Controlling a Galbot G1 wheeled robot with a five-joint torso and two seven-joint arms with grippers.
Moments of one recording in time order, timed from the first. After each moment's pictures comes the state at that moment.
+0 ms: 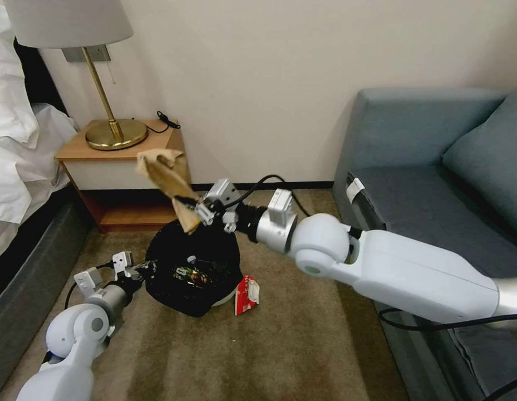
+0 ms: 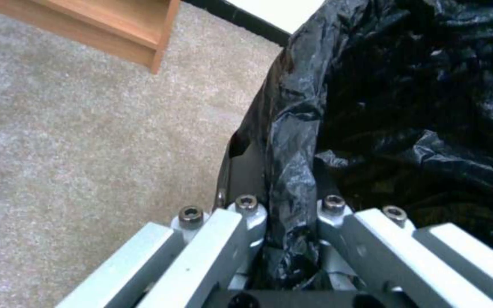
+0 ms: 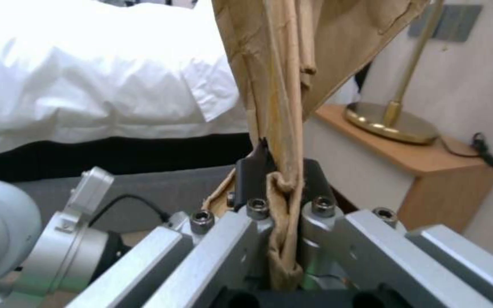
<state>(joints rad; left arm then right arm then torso) 1.29 -1.19 -0.70 -1.84 -0.86 0.57 0.00 -0.07 0.95 -0.80 1.95 0.94 -0.10 0.06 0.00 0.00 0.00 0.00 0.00</state>
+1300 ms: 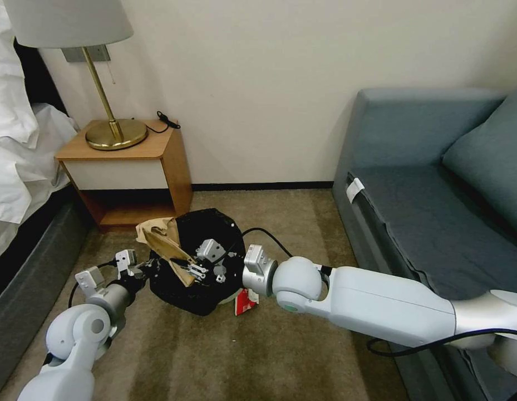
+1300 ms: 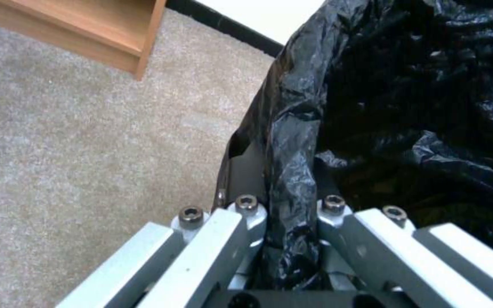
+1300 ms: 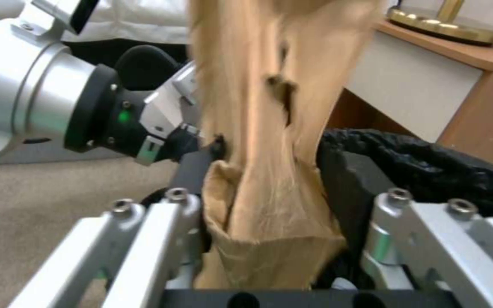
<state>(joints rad) 1.31 -1.19 -0.71 -1.89 -0.89 0.58 0.00 -0.19 0.99 -0.90 1.81 0.79 -0.09 0.02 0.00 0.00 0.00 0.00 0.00</state>
